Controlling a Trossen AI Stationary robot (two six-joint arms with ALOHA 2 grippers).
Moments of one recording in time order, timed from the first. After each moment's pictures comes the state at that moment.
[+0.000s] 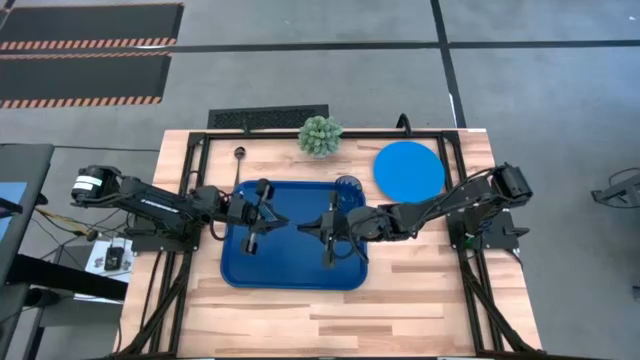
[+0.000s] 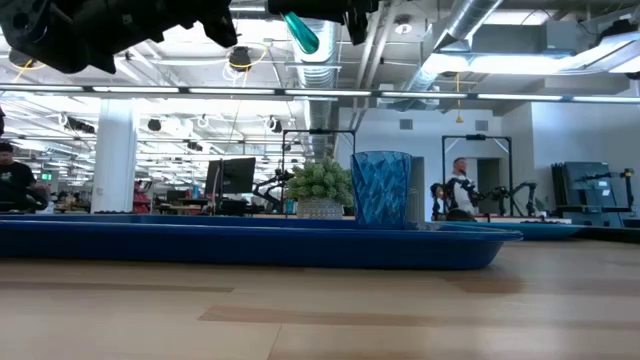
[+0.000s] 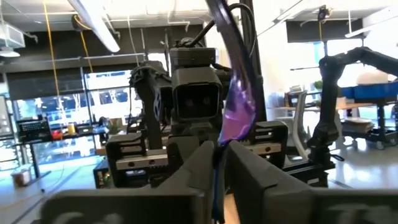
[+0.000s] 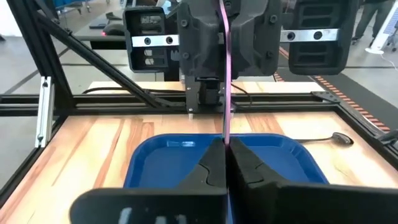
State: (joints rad) left arm -0.05 1.21 0.35 1.19 0.21 0.07; right arm 0.21 1.67 1.14 0.31 0.33 0.03
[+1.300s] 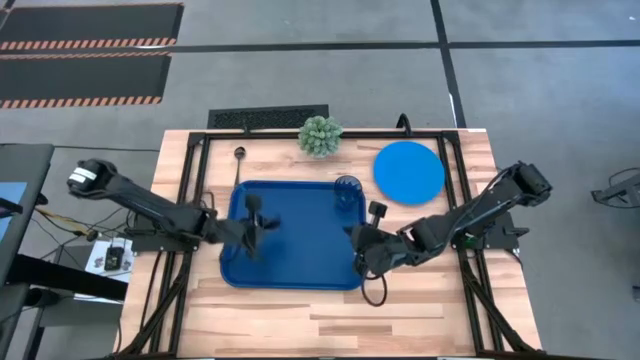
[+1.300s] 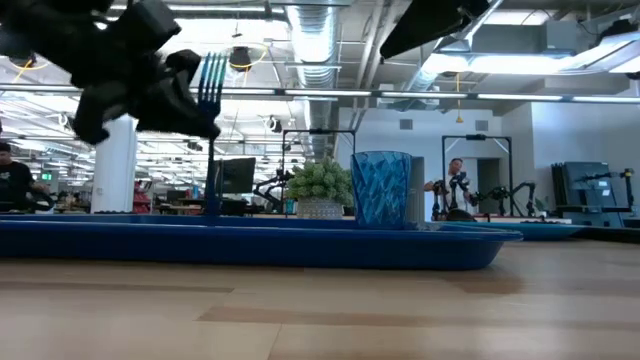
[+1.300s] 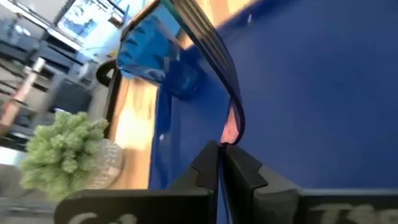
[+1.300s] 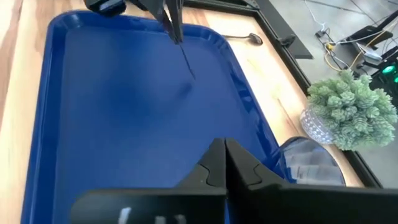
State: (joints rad) left arm -0.31 1.11 0.40 0.13 -0.57 0.43; right arm 0.43 1.53 1.14 -0.41 0.79 0.27
